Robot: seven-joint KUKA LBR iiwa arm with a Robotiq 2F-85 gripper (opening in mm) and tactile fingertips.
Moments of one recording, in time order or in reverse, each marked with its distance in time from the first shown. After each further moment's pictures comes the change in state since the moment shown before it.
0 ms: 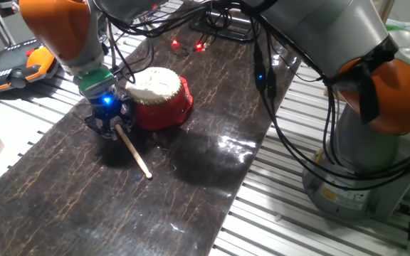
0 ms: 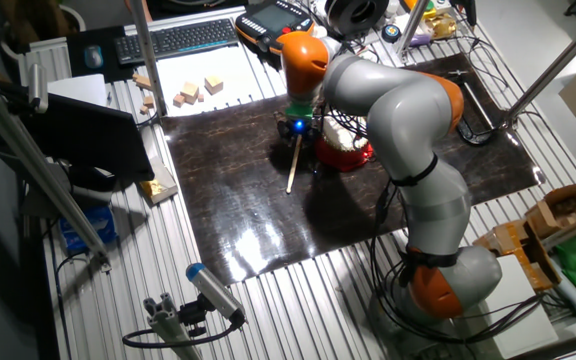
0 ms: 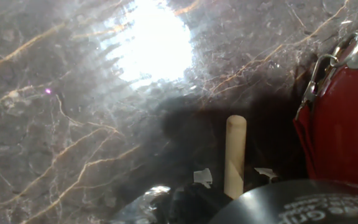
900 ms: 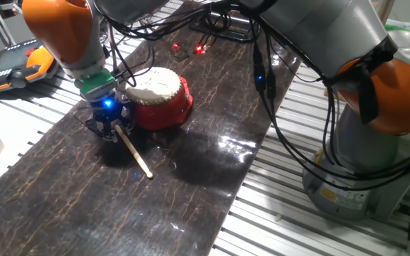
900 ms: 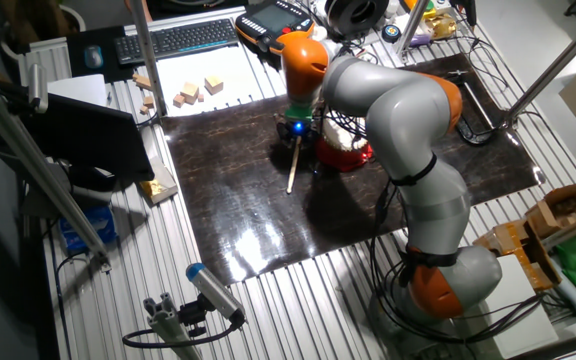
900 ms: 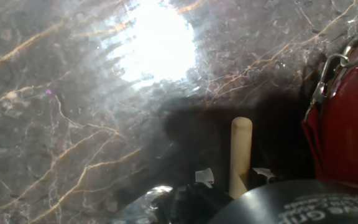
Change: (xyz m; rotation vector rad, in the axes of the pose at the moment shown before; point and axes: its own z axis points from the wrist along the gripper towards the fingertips) arm -0.001 0.003 0.010 -0.009 -0.010 -0.002
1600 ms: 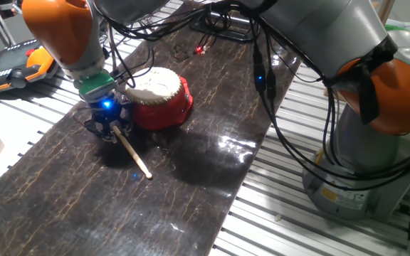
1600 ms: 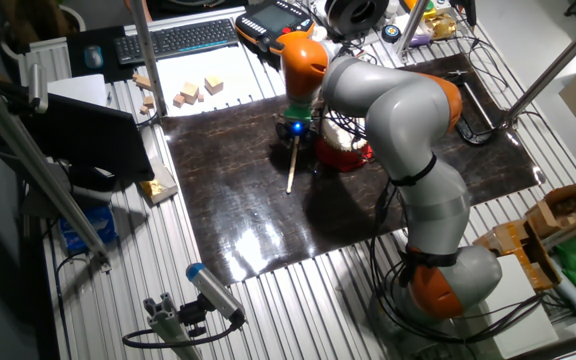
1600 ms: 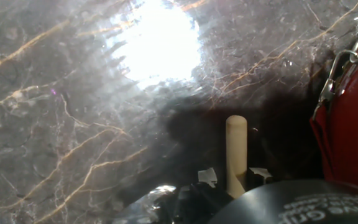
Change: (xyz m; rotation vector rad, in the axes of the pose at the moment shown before) arm 0.002 0.005 -0.002 -0.008 0.002 0.008
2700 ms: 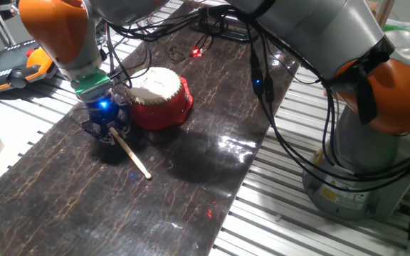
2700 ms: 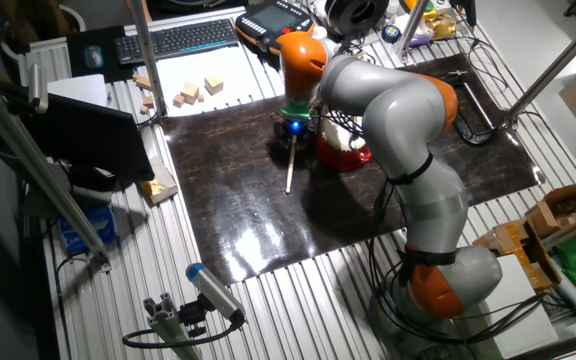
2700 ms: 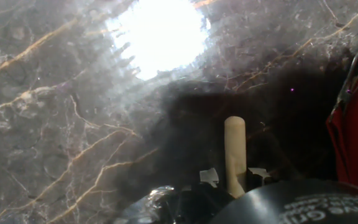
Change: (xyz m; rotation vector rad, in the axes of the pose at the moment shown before) arm -0.001 0.008 0.003 -0.007 0.048 0.001
